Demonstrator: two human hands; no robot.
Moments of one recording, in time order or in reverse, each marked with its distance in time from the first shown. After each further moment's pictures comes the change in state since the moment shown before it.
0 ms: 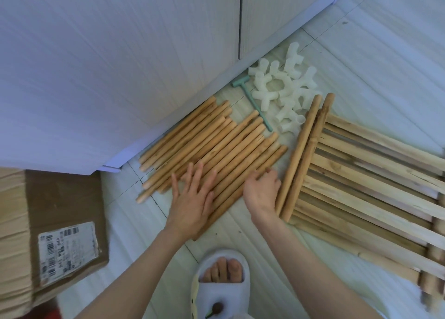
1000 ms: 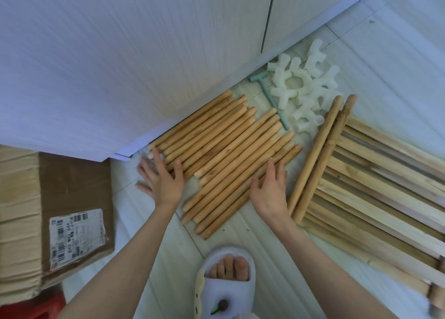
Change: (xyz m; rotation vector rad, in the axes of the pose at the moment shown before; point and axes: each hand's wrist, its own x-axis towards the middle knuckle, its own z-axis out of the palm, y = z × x) left_hand 0.021 -0.046 -0.005 -0.462 0.222 -0.869; right_hand 0.003 0.019 -0.005 -0.416 -0.216 -0.399
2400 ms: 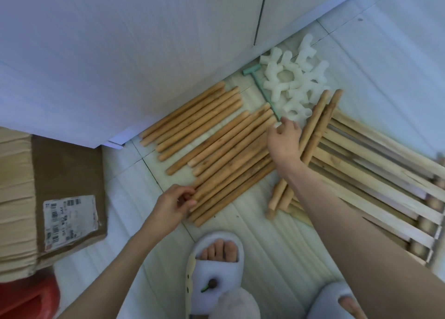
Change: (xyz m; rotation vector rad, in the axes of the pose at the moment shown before) left_hand -0.065 -0.027 -0.029 -0.200 -0.471 0.402; right_hand 0.050 -0.033 -0.057 0.227 0.169 0.045
